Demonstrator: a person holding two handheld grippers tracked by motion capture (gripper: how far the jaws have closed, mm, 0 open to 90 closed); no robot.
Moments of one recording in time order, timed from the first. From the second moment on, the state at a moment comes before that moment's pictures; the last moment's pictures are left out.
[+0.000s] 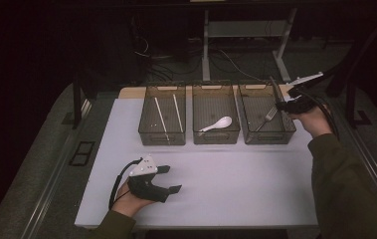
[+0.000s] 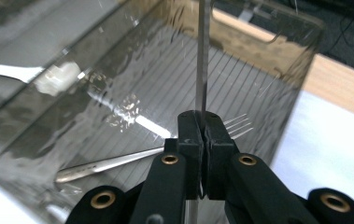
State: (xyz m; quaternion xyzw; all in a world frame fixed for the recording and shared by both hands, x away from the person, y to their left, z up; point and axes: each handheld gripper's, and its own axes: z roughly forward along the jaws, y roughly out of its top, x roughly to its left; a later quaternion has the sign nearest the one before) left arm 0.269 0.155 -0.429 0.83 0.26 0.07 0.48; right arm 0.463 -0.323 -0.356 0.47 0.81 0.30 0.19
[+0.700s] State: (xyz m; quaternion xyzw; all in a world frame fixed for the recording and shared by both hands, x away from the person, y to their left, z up) left arm 0.270 0.154 -0.429 0.84 0.26 0.07 0.48; right arm 0.447 -0.319 -0.369 0.47 0.78 0.39 0.14
